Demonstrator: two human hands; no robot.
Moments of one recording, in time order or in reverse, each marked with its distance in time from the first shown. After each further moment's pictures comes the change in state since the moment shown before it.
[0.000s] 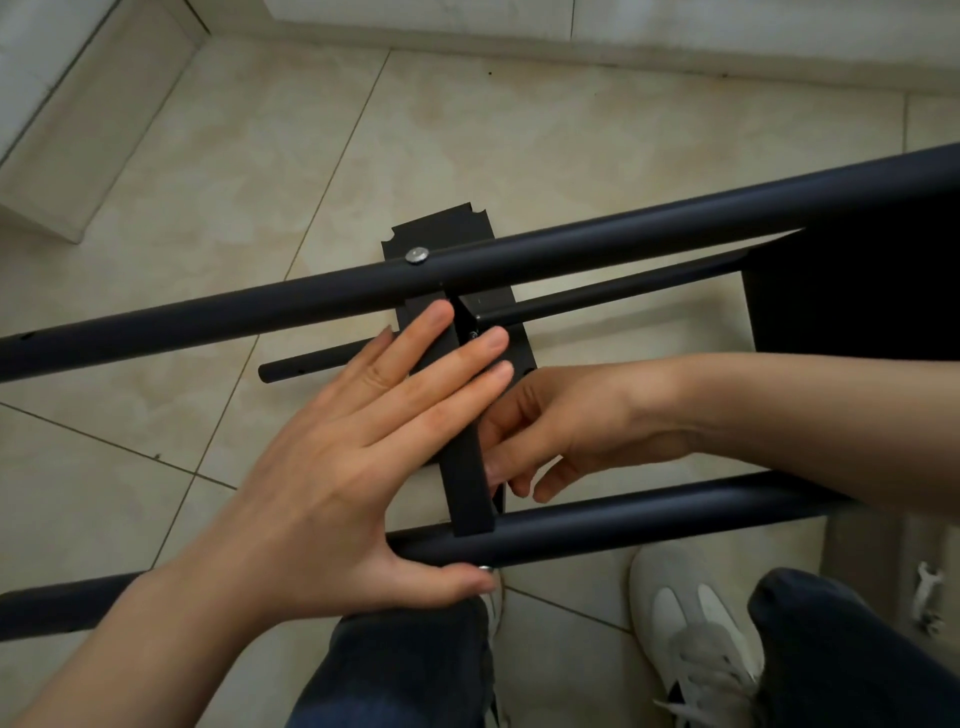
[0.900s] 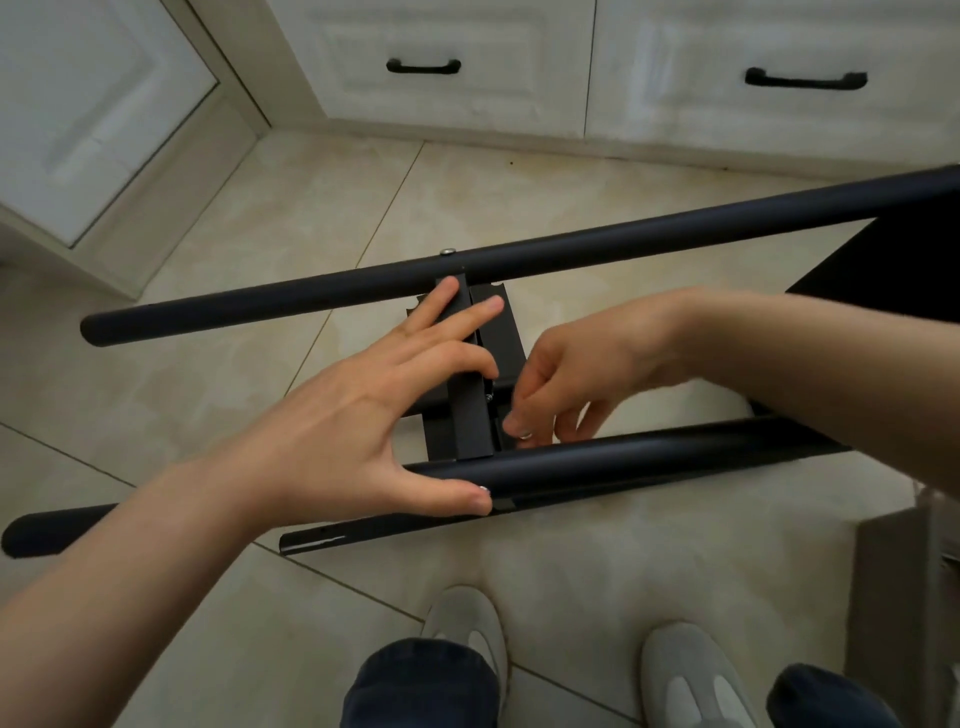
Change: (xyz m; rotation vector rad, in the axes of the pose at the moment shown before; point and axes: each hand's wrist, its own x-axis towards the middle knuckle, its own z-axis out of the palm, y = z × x) left_hand 0.053 -0.034 -0.041 -0.192 -0.124 -0.116; right_hand -0.012 -0.064 -0.056 -0.441 0.153 0.101
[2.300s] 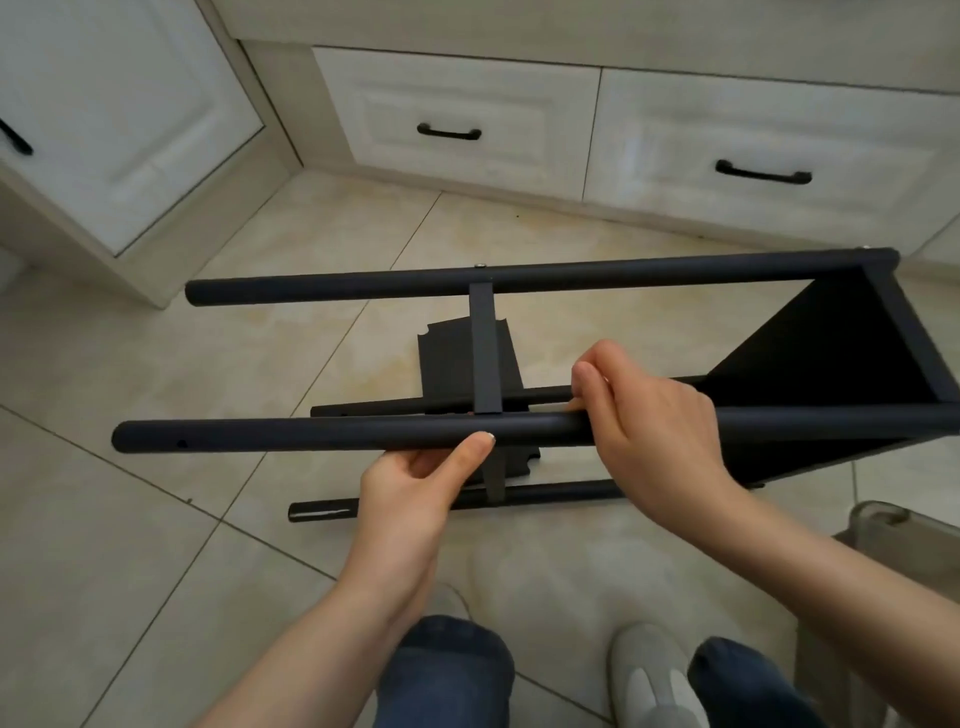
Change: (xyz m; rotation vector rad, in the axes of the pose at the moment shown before) left_hand -0.027 0.059 0.082 -1.227 0.739 -0.763; right_hand -0.043 0.022 0.090 -0.445 1.281 -0.177
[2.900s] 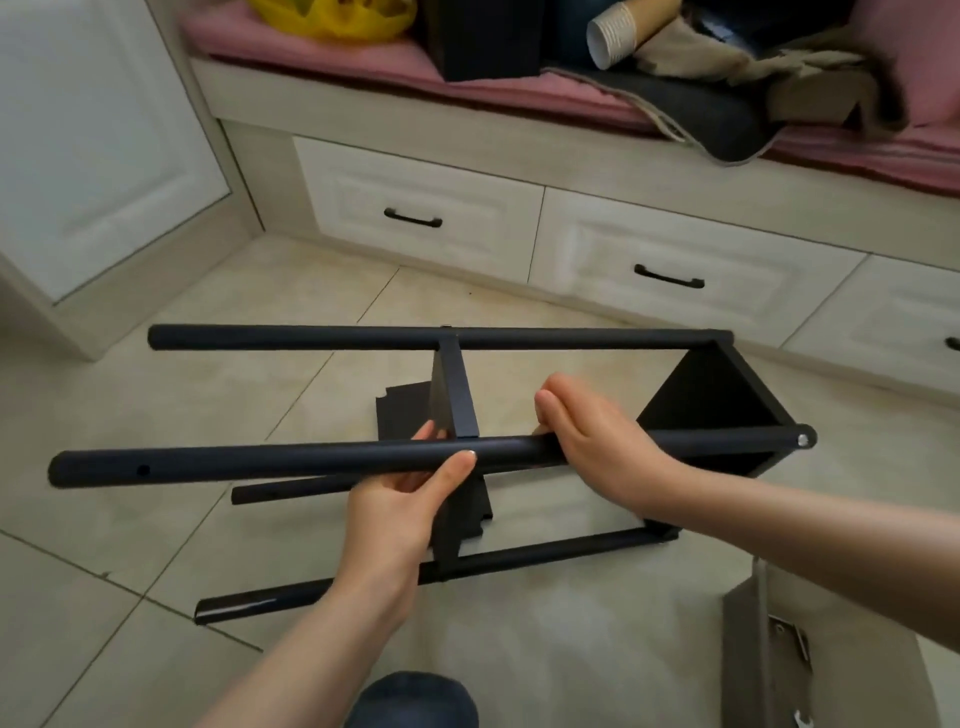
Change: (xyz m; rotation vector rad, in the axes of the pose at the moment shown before) left_hand 0.022 0.013 0.007 -0.173 -0.120 0.082; right_hand 0.037 -0.009 -0.037 0.195 -0.274 0.054
